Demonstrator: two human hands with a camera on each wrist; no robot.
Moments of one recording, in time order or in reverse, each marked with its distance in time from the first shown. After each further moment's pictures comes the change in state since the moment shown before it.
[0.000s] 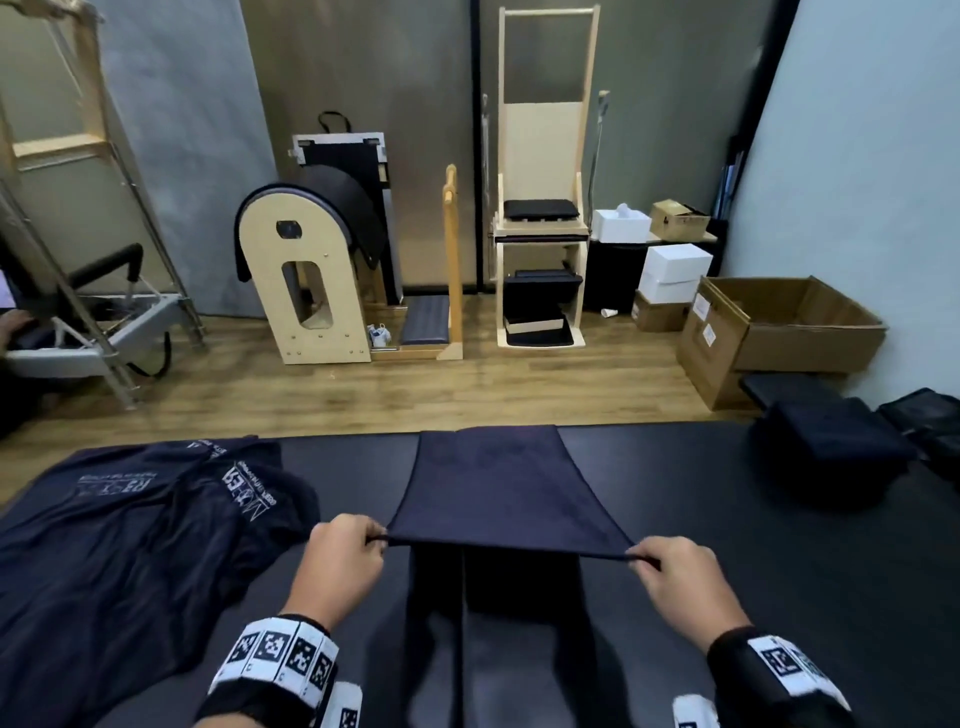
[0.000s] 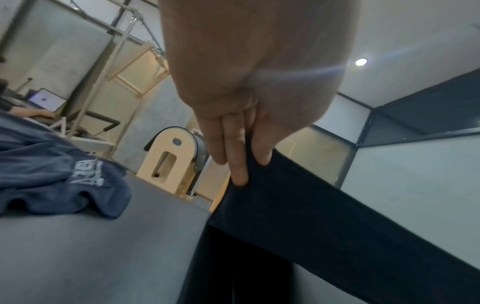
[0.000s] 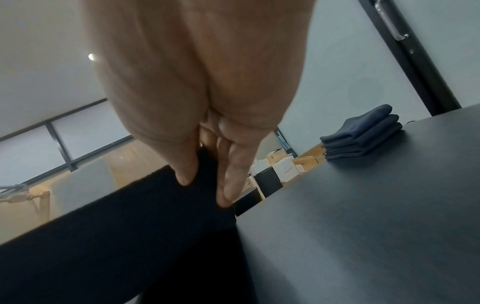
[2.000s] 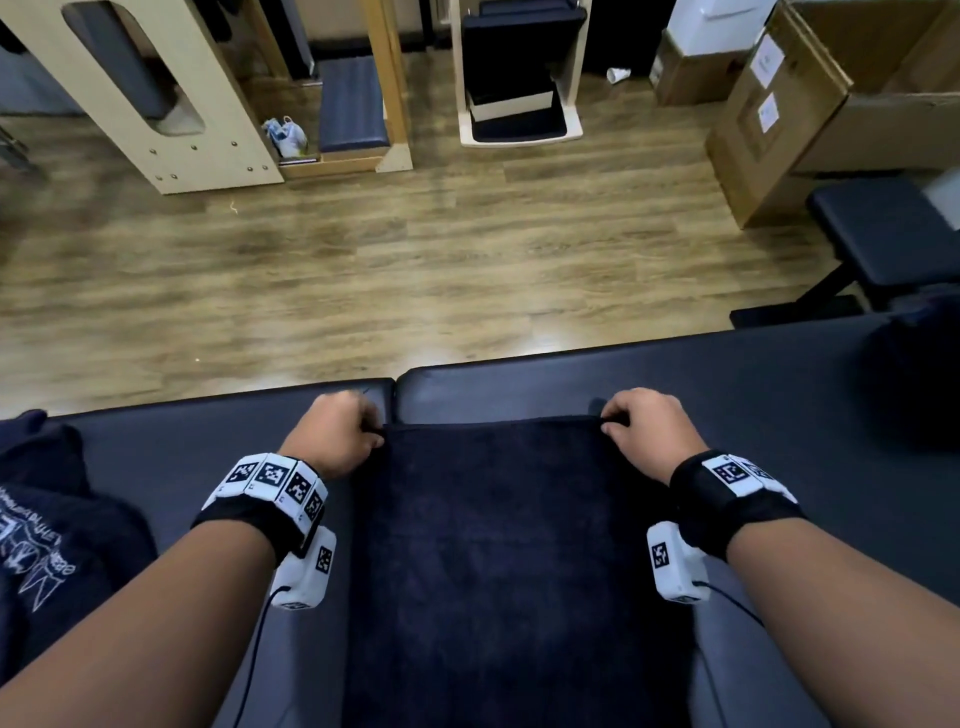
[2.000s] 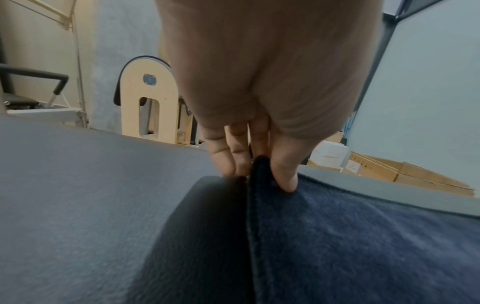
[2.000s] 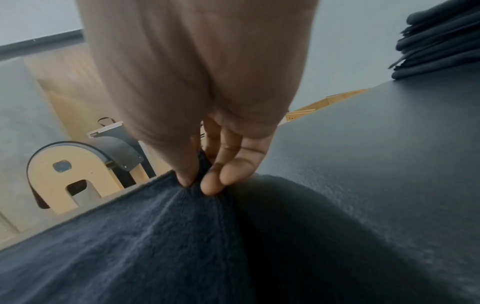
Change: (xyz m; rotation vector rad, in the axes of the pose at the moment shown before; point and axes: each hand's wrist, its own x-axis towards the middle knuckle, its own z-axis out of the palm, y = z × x) left_hand 0.342 -0.017 0.199 0.237 -0.519 0.053; right_hand 0.334 0.090 0.118 -0.139 -0.297 0.142
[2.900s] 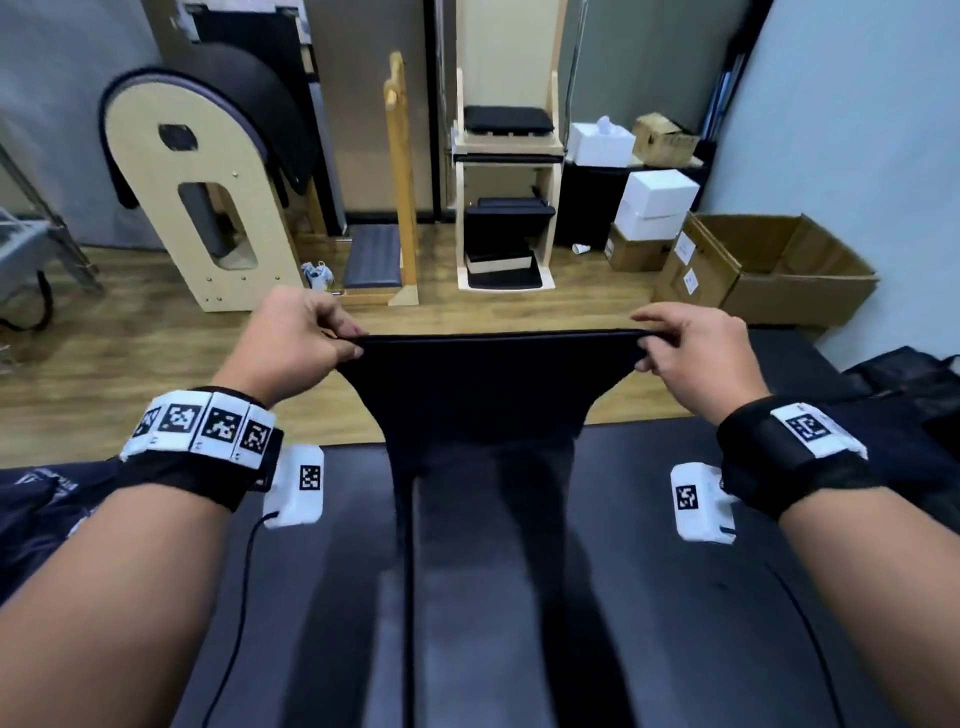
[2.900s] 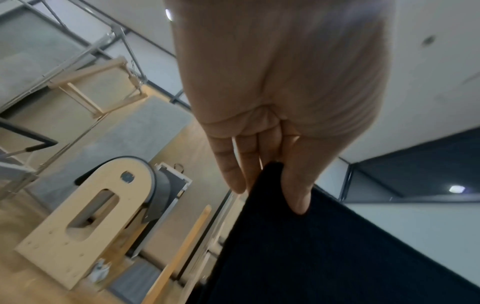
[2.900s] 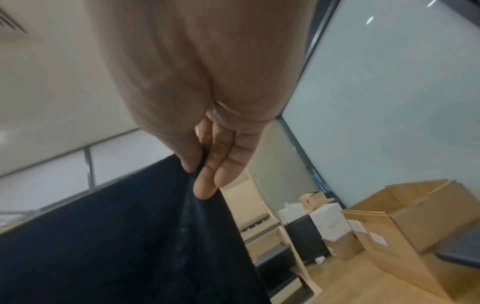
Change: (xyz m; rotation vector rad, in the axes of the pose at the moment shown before) left_hand -0.152 0.065 -0.209 -0.491 0.546 0.207; right_hand -0.125 -0.104 -0.206 0.249 0.585 -0.273
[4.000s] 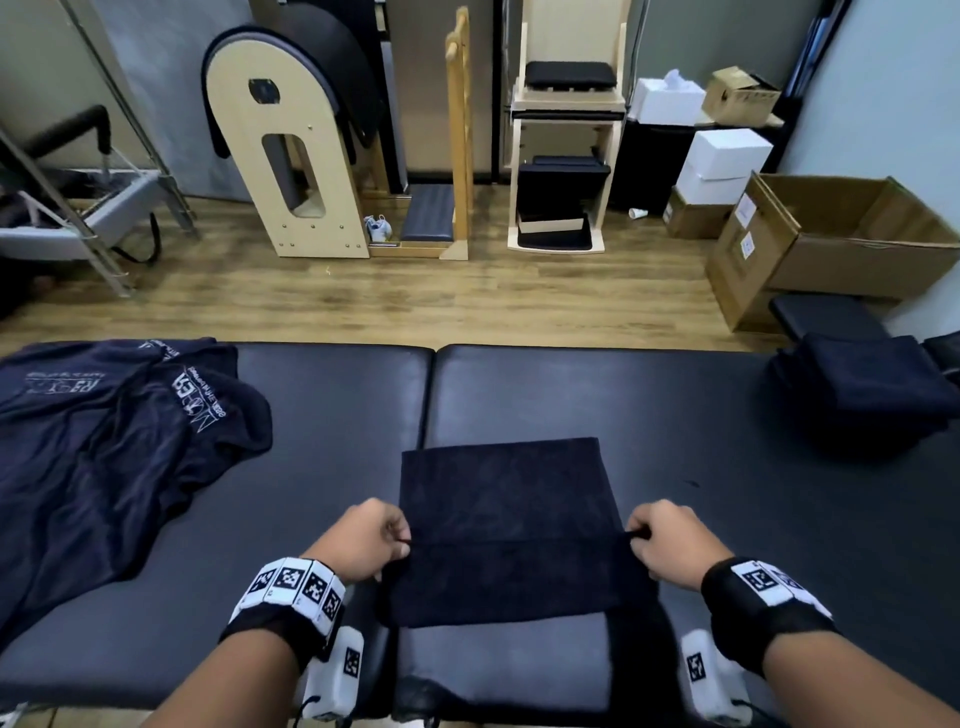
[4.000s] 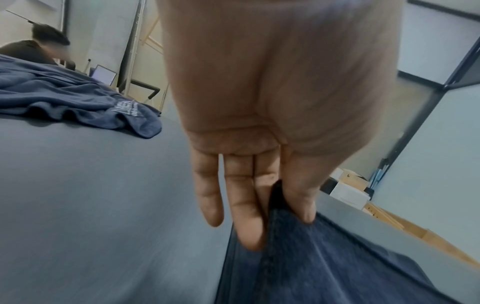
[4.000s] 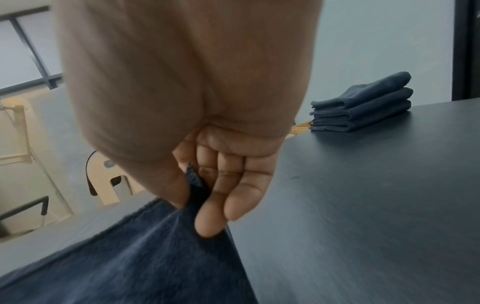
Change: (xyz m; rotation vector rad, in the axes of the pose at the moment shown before) left_hand -0.309 -0.078 0.148 0.140 -0.511 -0.423; right_hand -0.263 0.130 0.014 -0.290 -0.822 0.243
